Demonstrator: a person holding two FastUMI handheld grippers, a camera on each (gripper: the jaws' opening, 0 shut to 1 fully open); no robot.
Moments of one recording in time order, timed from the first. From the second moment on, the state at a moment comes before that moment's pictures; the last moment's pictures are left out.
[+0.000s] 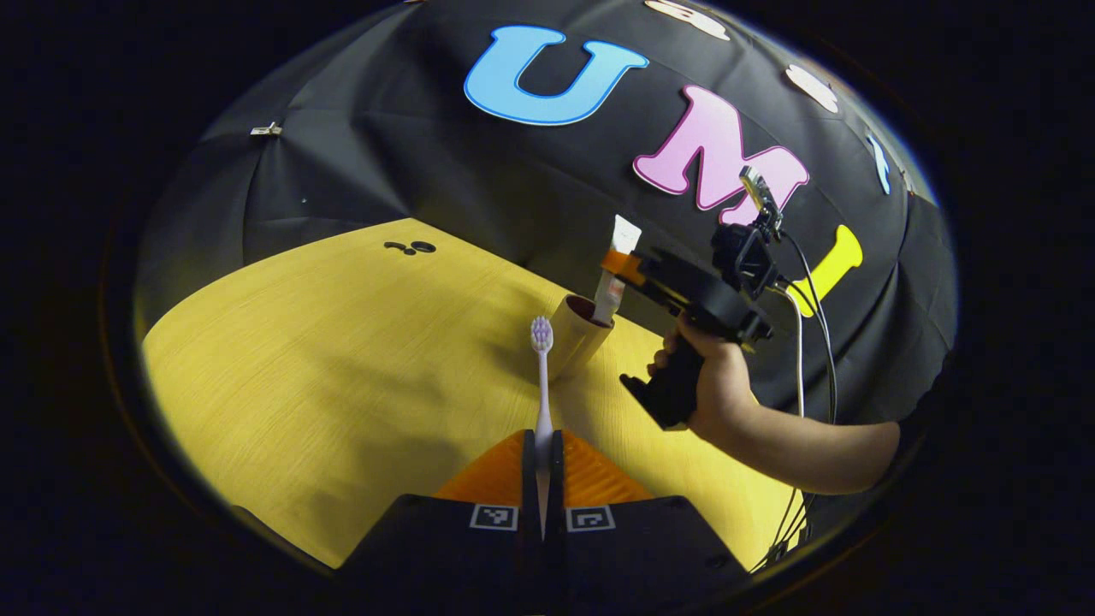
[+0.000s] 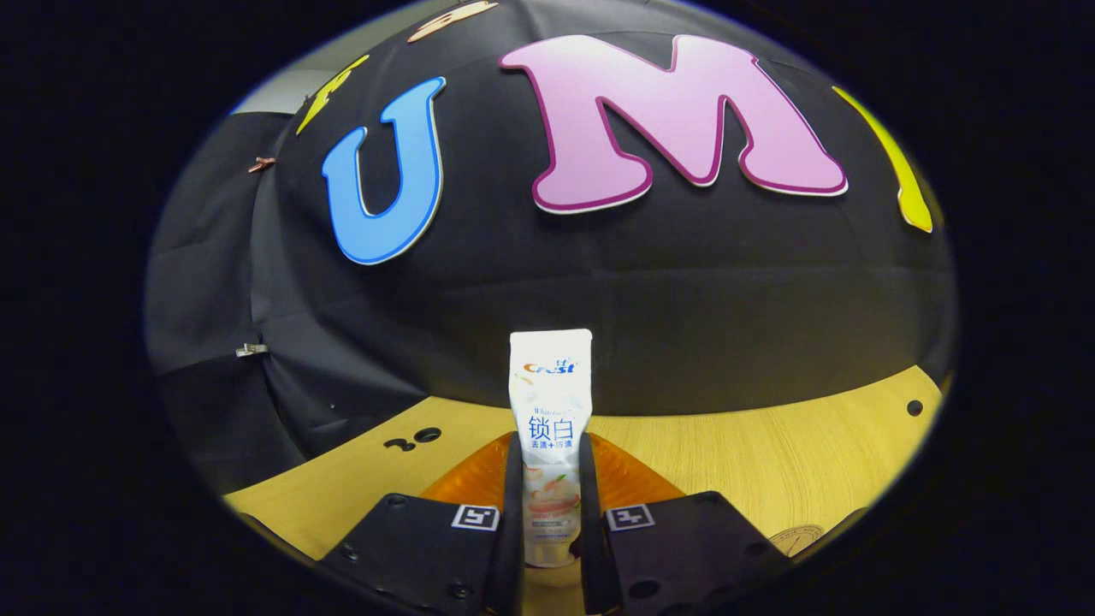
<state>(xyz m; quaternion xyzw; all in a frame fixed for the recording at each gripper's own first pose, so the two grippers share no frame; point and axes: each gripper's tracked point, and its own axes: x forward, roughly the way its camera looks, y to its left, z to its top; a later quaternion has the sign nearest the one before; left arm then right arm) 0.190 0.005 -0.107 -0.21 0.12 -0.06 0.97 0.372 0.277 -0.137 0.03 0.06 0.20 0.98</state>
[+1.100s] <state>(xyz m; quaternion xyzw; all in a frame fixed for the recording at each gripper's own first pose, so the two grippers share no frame) 0.281 -0.007 0.004 -0.20 0.00 -0.10 0.97 0.319 0.157 -0.156 0.08 0.09 0.14 0.98</state>
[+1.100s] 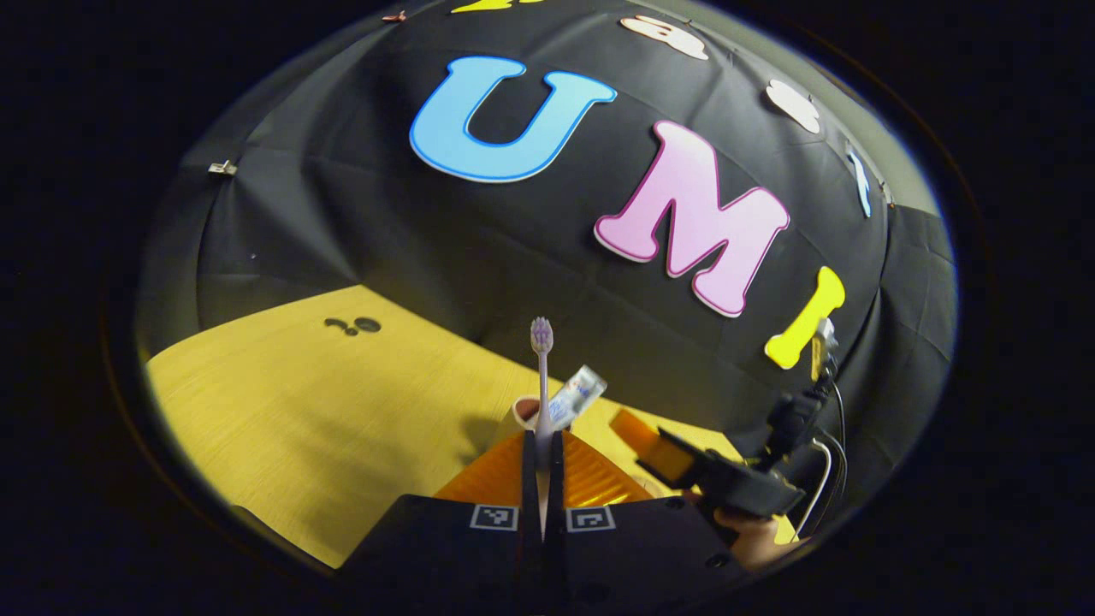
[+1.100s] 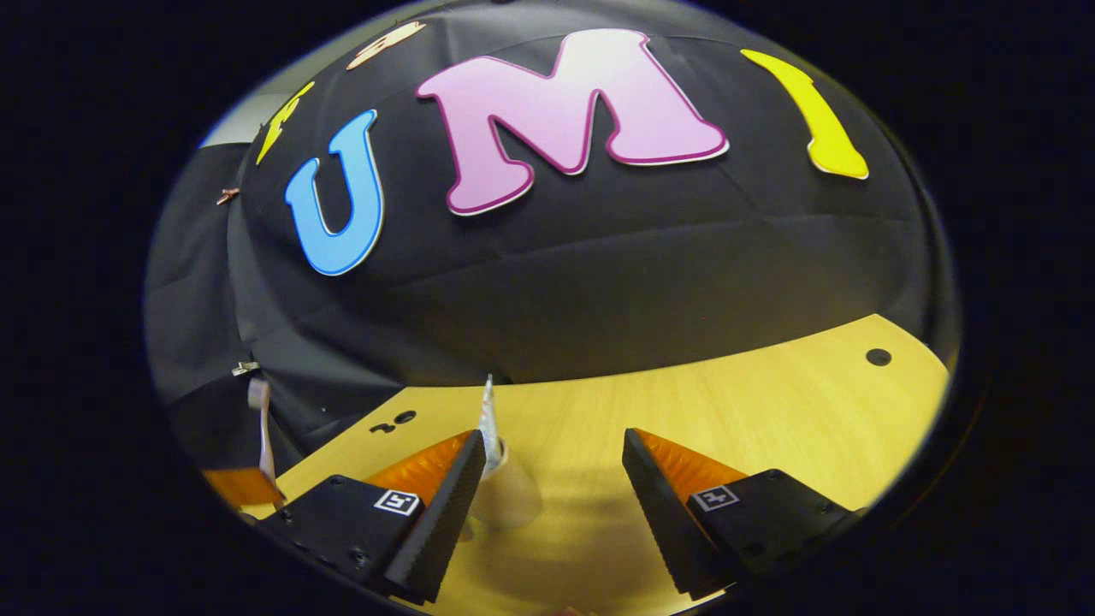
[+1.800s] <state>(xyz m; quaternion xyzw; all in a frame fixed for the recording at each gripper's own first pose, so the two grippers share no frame) 0.386 -0.028 0.084 -0.13 -0.12 -0.15 0.97 0.276 0.086 -0.193 0.07 0.13 0.10 0.98</state>
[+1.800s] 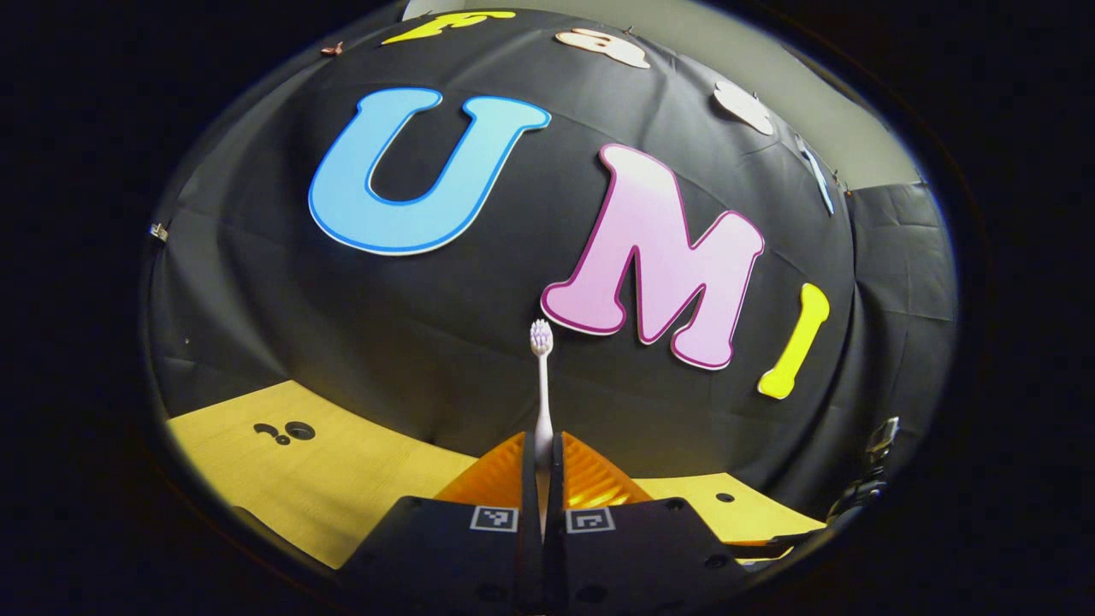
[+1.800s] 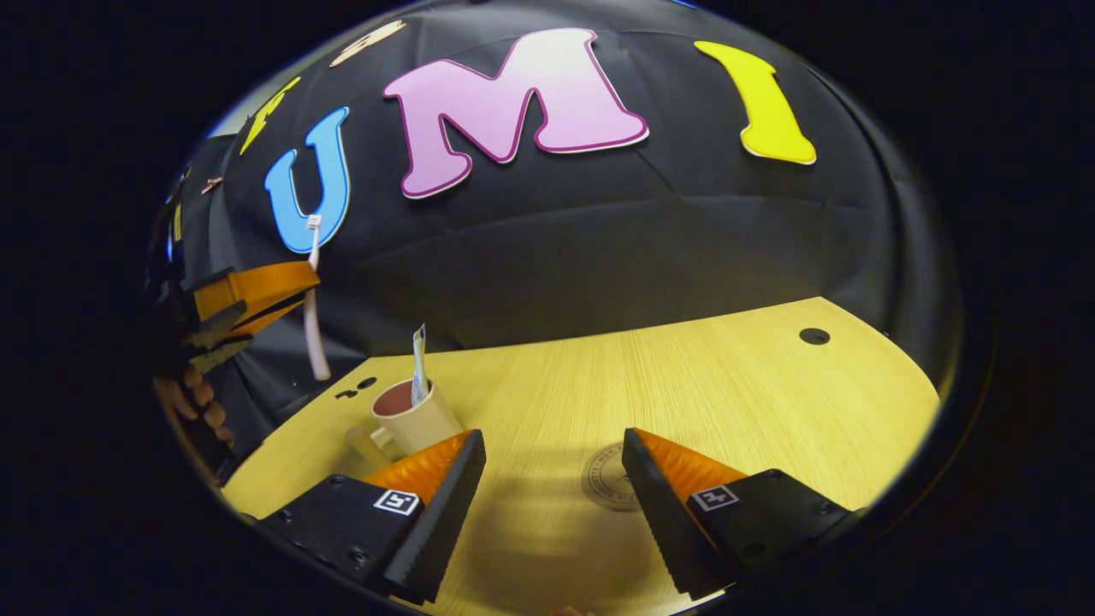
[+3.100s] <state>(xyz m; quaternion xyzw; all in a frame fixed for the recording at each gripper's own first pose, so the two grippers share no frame) 0.385 -0.018 -0.016 -0.02 -0.02 -0.11 0.99 0.232 0.053 -0.218 0.05 0.17 0.08 0.98</state>
